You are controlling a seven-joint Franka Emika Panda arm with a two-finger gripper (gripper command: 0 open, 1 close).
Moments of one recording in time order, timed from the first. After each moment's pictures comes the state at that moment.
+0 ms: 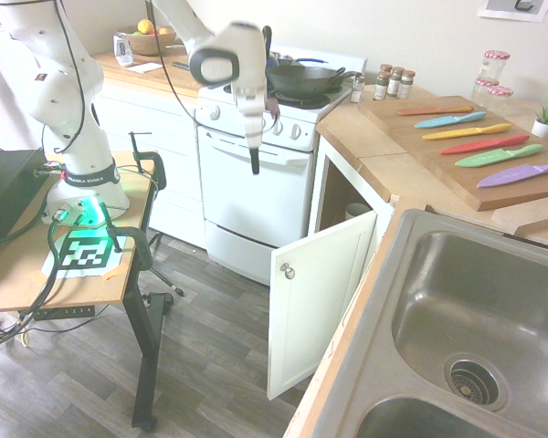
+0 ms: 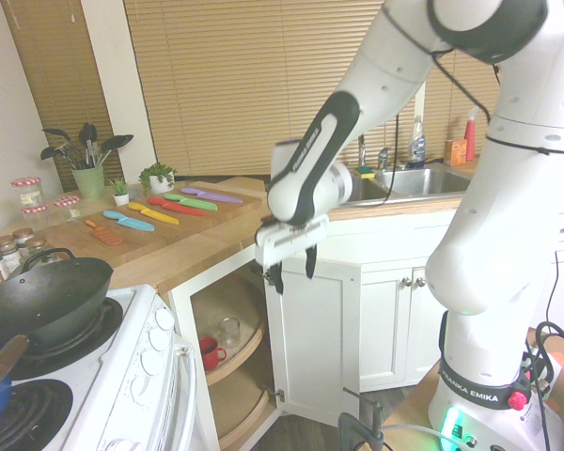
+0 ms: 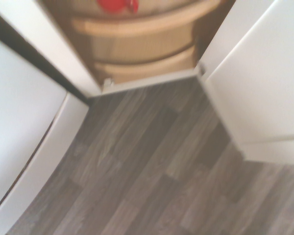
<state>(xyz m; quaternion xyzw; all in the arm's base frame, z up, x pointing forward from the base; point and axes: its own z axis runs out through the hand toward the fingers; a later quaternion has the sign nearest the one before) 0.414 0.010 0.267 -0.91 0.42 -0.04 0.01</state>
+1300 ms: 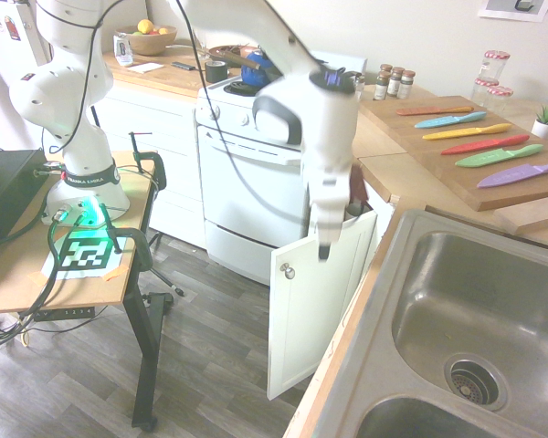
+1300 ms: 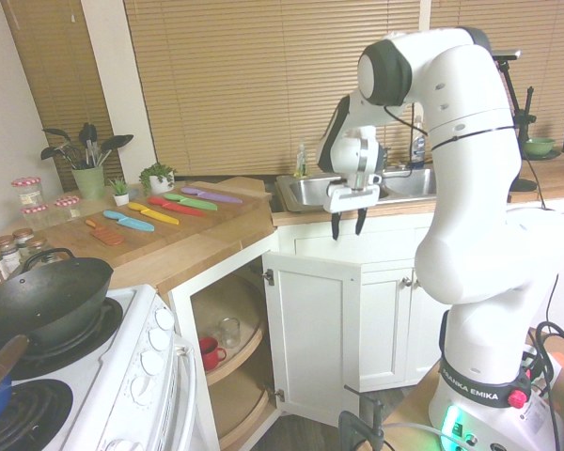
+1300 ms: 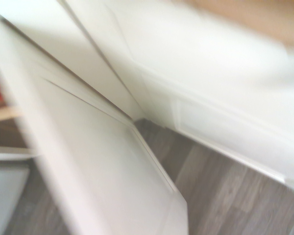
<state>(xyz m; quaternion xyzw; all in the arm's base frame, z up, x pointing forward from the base) 0.505 -0.352 0.267 -0.88 0.47 -0.03 0.07</state>
